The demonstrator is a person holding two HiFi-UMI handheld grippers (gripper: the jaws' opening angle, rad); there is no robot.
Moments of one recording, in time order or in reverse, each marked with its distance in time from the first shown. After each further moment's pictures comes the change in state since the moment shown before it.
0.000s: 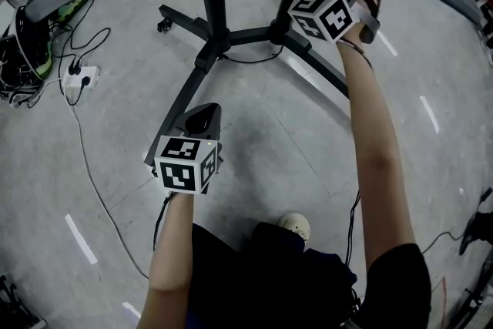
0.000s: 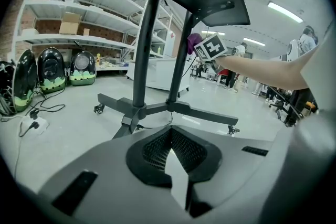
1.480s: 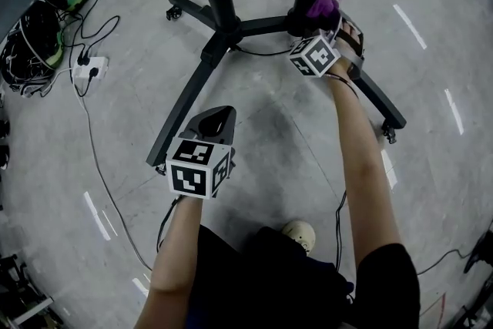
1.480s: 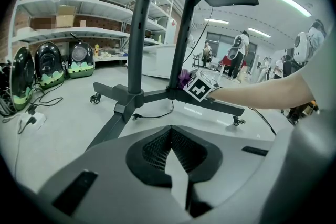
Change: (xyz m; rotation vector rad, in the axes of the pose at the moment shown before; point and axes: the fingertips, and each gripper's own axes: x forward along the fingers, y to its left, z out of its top) left arm 0.048 -0.004 -0.030 0.001 0.123 0.027; right arm -0.019 0.243 -0.158 -0.148 0.227 0.393
